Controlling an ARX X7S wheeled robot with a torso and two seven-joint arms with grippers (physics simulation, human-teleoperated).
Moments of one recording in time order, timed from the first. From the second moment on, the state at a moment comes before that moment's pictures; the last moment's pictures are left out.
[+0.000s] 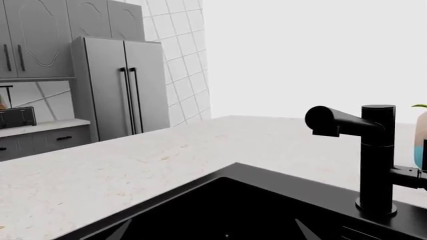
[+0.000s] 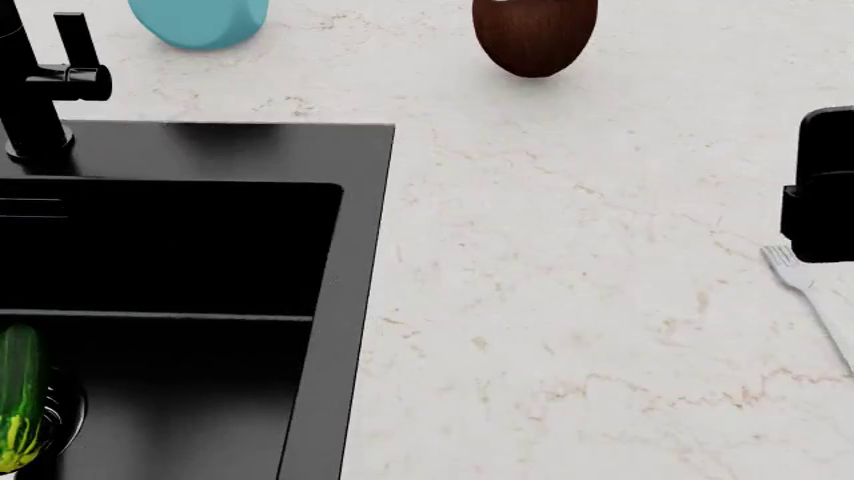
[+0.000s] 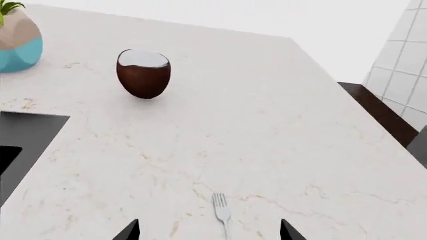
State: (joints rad) left arm -0.44 -0.09 -0.18 0.99 0.57 -1.26 -0.04; right arm 1.59 1.13 -0.65 -0.12 2.00 1.23 0.95
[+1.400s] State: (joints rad) left arm -0.42 -0.09 -0.20 1.00 0.58 -1.25 -0.03; right arm 1.46 0.89 -0.85 0.44 1.47 1.07 0.52
